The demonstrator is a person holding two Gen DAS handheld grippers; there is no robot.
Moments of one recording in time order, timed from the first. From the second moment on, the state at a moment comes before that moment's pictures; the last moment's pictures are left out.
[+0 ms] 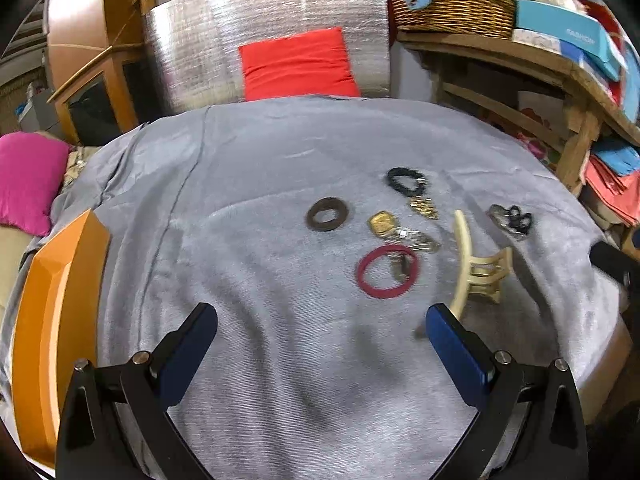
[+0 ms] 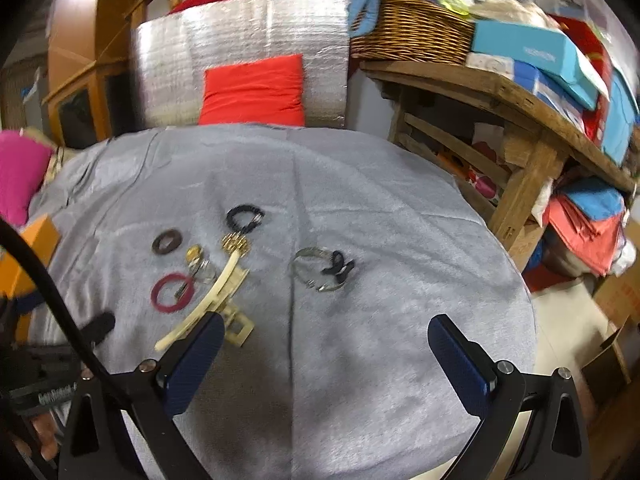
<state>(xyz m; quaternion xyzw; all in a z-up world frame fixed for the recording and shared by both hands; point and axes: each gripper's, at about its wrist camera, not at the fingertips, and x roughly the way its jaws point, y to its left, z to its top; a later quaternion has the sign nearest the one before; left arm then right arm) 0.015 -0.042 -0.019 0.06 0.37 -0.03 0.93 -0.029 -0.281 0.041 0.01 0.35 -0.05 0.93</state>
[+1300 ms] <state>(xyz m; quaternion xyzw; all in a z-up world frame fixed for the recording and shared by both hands) 0.047 -0.123 -0.058 0.03 0.45 -0.25 0.86 0.115 -0.384 -0.026 0.30 0.47 0.08 0.83</state>
